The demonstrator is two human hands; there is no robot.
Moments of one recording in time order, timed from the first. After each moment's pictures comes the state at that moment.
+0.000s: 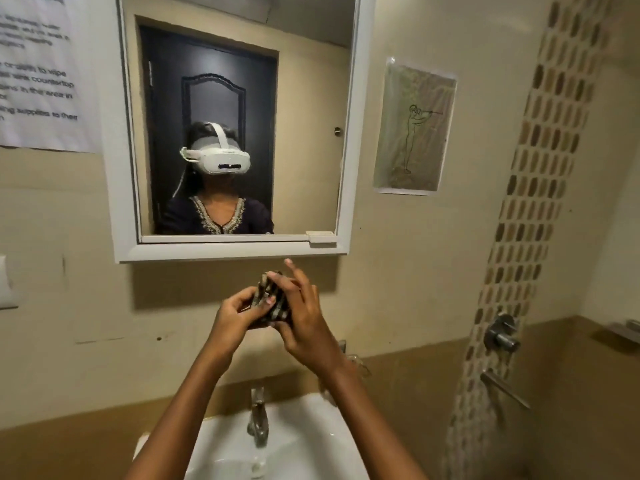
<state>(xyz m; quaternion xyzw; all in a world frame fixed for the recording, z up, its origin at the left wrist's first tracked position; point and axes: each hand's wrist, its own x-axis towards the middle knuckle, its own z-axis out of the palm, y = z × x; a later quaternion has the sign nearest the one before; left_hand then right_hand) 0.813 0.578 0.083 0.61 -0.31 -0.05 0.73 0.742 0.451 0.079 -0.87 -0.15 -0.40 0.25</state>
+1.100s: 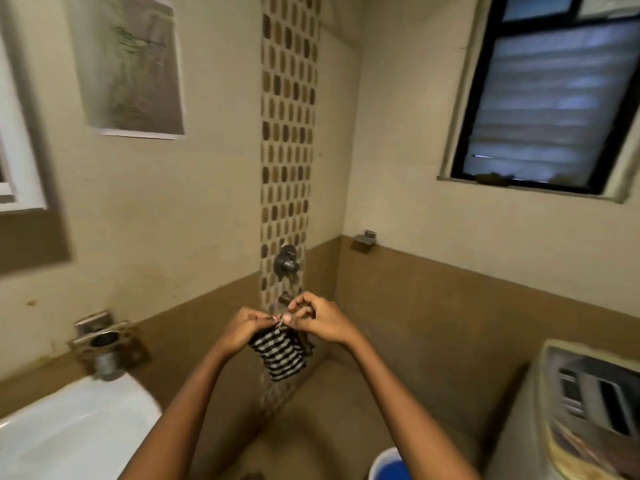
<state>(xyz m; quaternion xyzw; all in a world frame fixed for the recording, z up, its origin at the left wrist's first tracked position) 0.558 0.281 -0.001 0.63 -0.51 -0.30 0.50 0.391 0.195 0.026 -0.86 0.26 -0.24 0.37</state>
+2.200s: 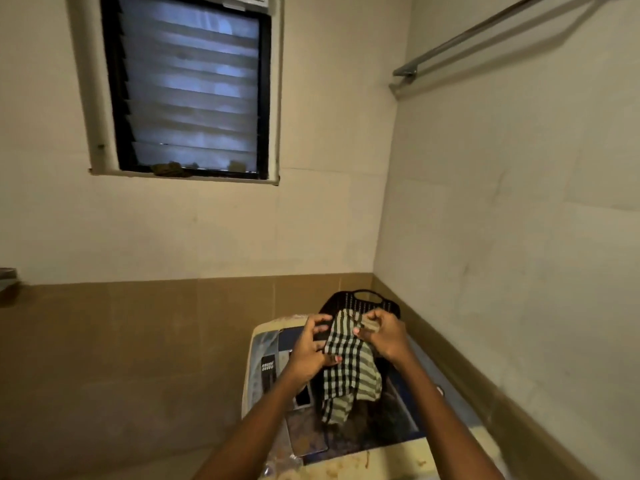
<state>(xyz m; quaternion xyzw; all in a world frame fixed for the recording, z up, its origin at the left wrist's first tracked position) -0.087 -0.012 -0.028 0.27 -0.66 -0.59 0.37 -0.249 0.052 0.008 -0.49 0.74 -0.44 0.12</state>
